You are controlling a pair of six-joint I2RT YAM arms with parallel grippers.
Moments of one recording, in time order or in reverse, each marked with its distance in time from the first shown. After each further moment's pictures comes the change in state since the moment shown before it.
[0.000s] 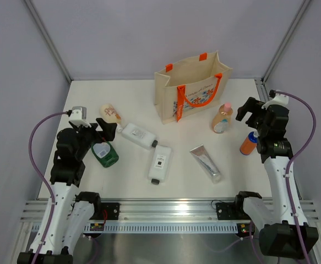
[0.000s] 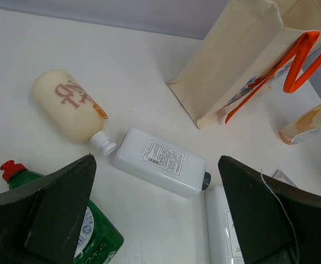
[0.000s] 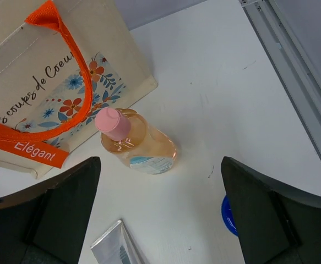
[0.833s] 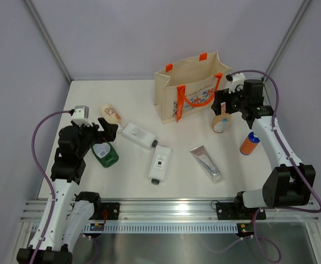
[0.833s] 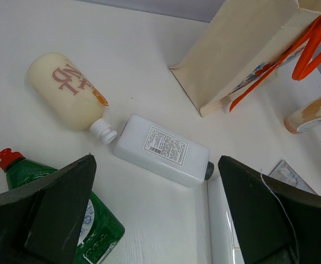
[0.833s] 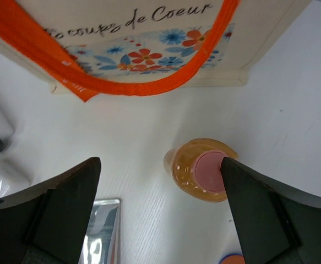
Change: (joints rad) left arm 0.000 0.048 0.011 -0.046 0.008 0.008; right arm 0.154 0.475 0.315 -0.106 -0.330 -0.419
